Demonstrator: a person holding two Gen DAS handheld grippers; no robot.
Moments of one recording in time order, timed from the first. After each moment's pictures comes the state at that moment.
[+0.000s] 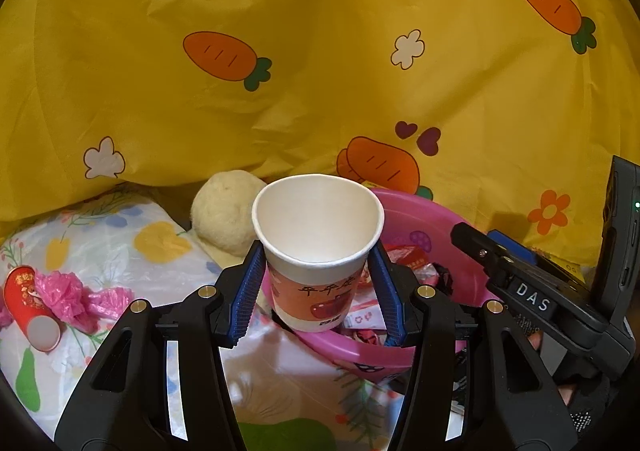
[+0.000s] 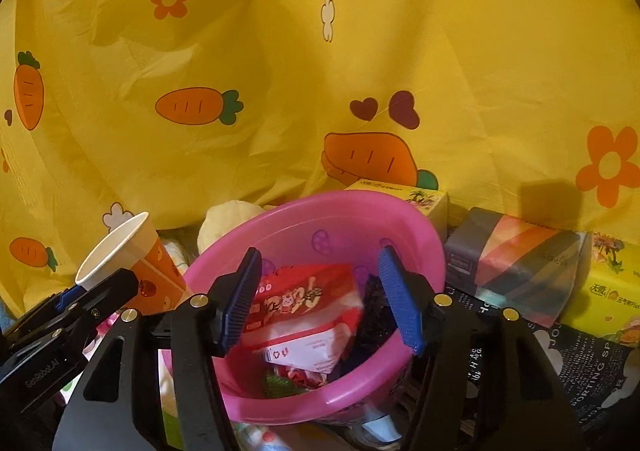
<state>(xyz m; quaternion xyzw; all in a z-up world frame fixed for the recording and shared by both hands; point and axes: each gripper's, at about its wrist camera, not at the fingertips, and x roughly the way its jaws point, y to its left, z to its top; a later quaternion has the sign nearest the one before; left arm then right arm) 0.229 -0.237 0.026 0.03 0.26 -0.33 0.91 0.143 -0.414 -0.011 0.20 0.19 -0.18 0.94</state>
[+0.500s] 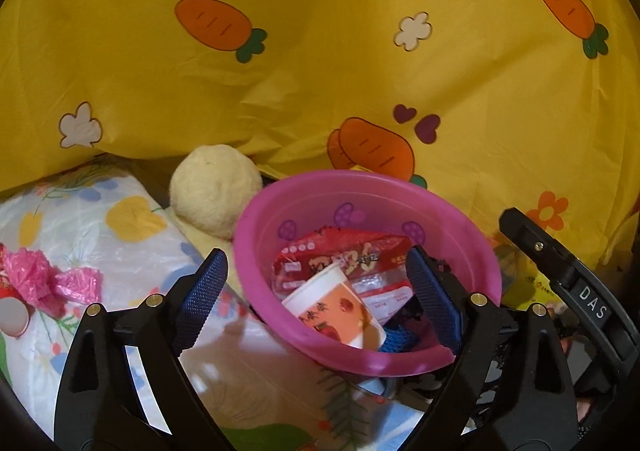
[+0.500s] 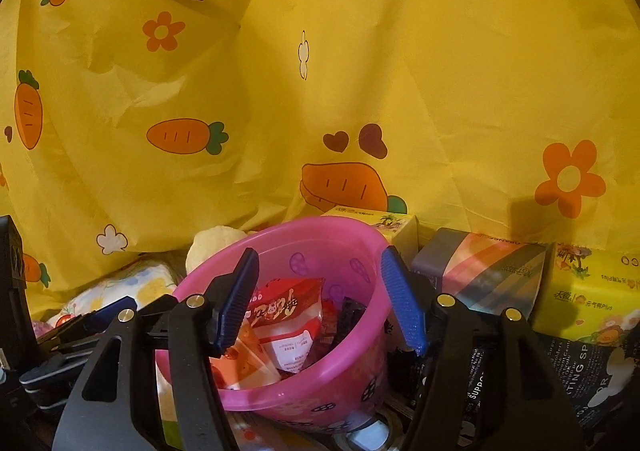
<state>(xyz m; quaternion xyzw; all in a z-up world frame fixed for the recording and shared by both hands) 0.246 -0.240 0.007 0.00 0.30 -0.33 0.90 0.118 -0.413 0.000 0.19 0.15 -0.20 0.95</state>
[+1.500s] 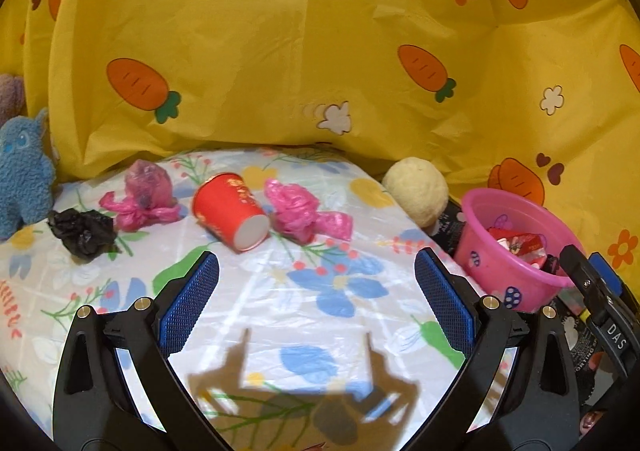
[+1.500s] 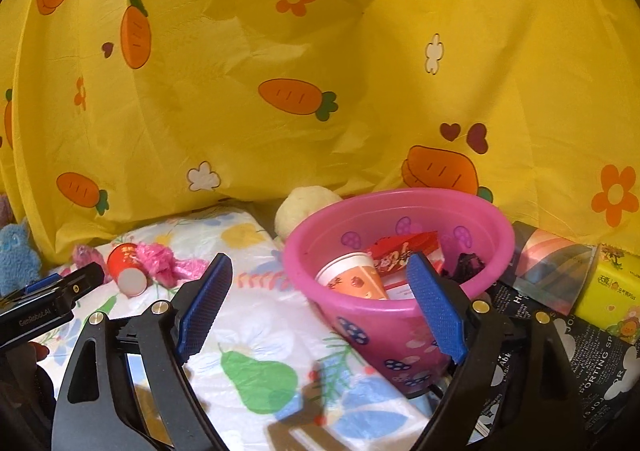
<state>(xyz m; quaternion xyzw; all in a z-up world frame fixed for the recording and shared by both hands) 0.178 -0.042 0.020 -0.03 0.27 -0.07 0.96 0.112 -0.276 0.002 0.10 0.18 -0.09 0.98</state>
